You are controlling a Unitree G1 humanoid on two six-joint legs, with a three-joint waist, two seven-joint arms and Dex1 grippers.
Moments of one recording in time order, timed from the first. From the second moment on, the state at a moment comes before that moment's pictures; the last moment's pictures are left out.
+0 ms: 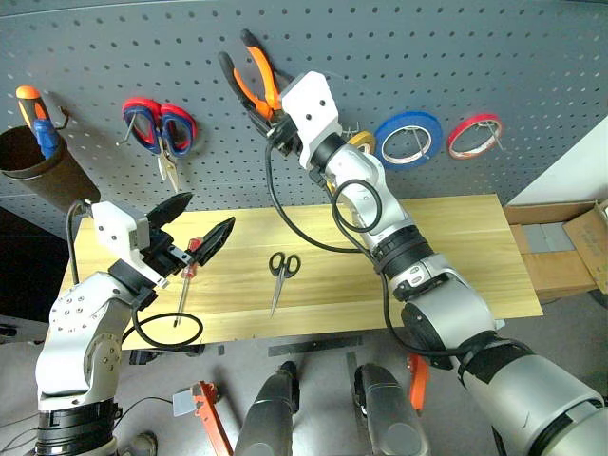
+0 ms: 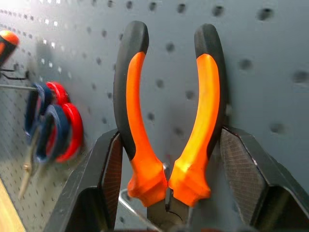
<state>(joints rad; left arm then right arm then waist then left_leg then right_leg) -0.12 0.57 0.35 -0.26 -0.54 0.23 -0.69 -1.21 0.07 0.14 0.77 -0.07 -0.32 0.29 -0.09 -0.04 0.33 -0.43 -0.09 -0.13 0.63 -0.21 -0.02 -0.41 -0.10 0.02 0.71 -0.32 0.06</state>
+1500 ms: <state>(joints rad) -0.14 0.40 -0.12 -0.39 -0.27 1.02 -0.18 -0.61 -0.64 -0.01 -0.59 0.91 1.16 0.80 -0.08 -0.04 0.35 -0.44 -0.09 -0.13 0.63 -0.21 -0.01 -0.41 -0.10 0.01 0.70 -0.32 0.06</state>
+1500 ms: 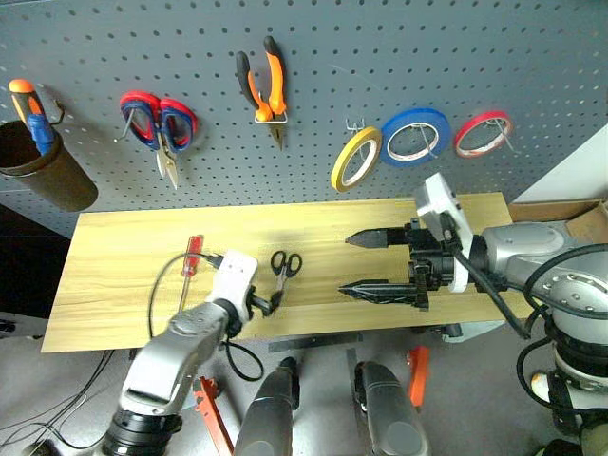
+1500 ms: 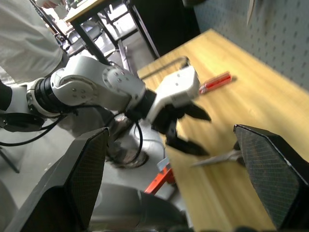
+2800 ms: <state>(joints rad) -0.25 0.31 -0.14 -0.16 -0.11 0.92 -0.18 -0.56 -0.85 0.25 -0.45 0.41 0.55 1.07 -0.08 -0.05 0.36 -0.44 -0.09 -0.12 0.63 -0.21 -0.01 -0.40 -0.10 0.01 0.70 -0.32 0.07</state>
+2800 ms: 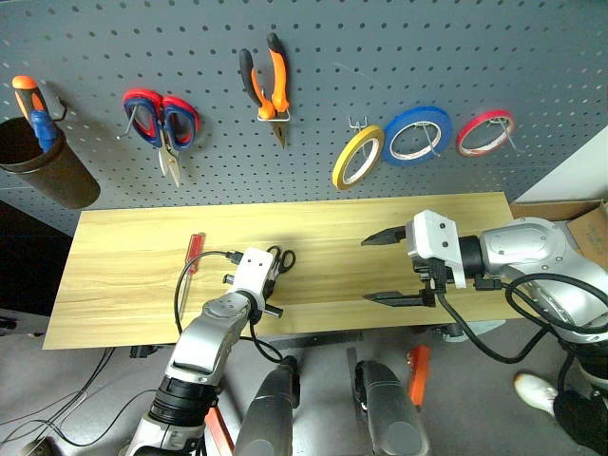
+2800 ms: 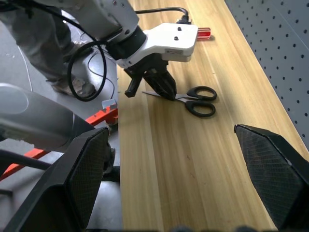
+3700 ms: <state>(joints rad) 0.01 0.41 0.18 -0.59 -0.03 0.21 -0.18 -0.74 -0.64 0.15 -0.38 0.42 0.46 0.98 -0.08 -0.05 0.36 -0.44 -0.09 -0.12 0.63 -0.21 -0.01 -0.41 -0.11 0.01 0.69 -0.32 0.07</state>
